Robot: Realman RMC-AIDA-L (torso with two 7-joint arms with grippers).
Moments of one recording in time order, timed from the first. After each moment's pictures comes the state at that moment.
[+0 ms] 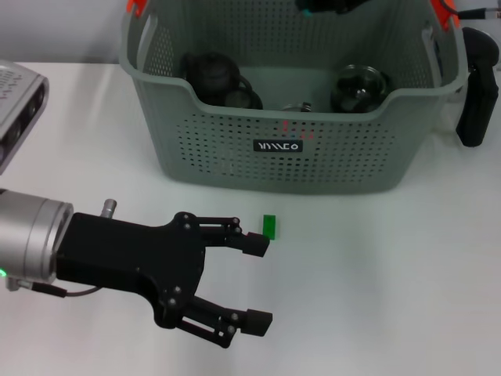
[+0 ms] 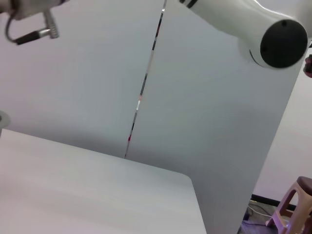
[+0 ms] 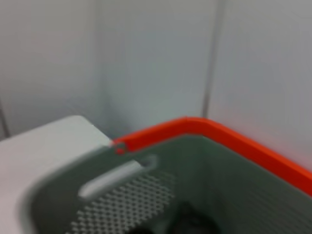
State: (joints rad) left arm -0.39 -2.17 0.92 1.12 1.90 1.98 -1.61; right arm 0.91 2.08 -1.04 -1.15 -2.35 -1.20 2.29
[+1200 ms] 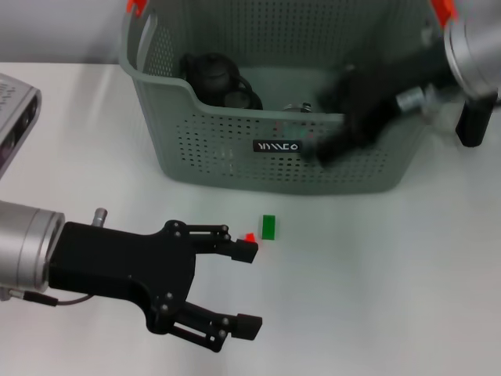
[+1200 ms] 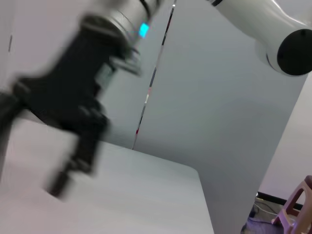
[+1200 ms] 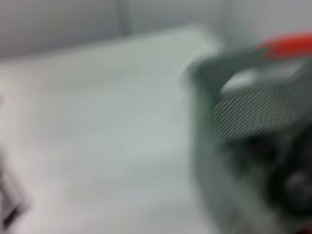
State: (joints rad) left arm -0.37 -2.17 0.90 1.12 1.93 1.97 -1.61; right arm 0.79 2.09 -1.14 -1.34 -2.34 -1.63 2.16
